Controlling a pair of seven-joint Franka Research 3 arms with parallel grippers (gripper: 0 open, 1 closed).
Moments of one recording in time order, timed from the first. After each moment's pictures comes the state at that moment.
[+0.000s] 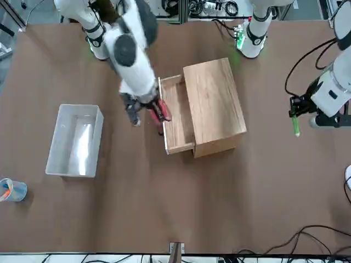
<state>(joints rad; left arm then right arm) -0.01 0.09 -0.12 -1.56 -0.03 1.59 -0.09 0.57 0.39 -0.01 -1.41 0.16 1.76 1.38</state>
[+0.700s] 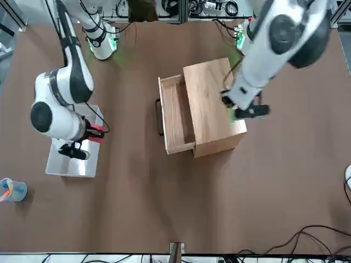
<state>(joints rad) -0.18 0.23 -0.44 -1.54 -0.04 1.73 -0.74 0.16 0.28 -0.02 -1.83 0.05 1.92 0.25</state>
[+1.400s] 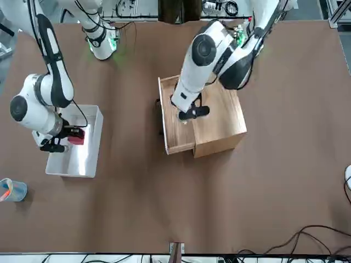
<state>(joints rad) -0.42 0.49 -0.43 -1.39 0.01 1.86 -0.99 -0.05 0.24 -0.02 -2.12 0.05 2.27 -0.03</state>
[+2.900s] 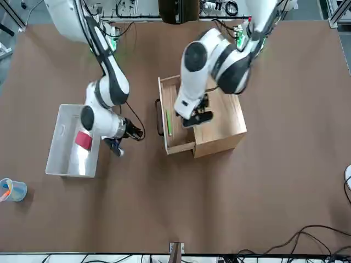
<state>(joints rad) -0.34 0.44 -0.43 -1.38 0.17 1.77 -0.98 0.42 0.47 0.03 -1.89 0.53 2.24 0.79</state>
